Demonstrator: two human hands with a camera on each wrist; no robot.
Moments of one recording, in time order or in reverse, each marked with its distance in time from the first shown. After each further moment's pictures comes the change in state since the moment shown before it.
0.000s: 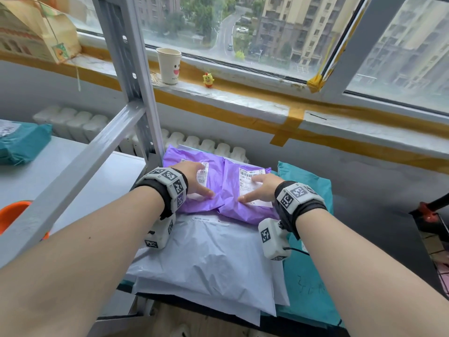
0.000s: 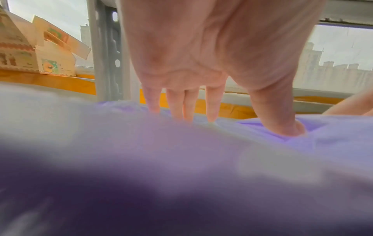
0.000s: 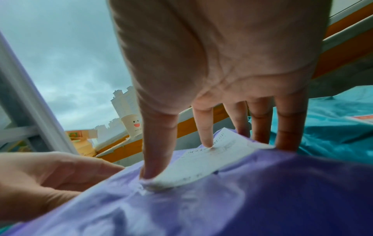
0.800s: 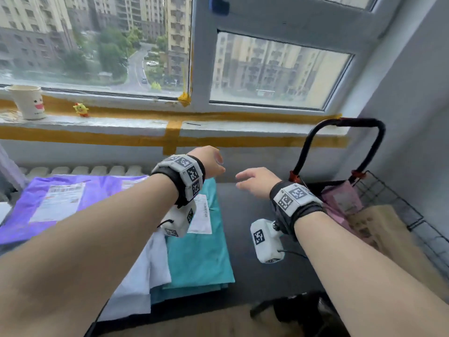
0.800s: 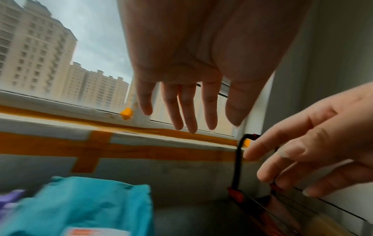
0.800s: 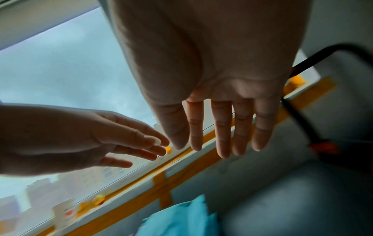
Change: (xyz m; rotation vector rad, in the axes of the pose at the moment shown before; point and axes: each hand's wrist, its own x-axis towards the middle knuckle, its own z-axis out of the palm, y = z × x) left_hand -0.076 0.301 0.017 -0.079 0.101 0.519; right_hand -0.153 0.209 -0.065 0.362 0.416 0.033
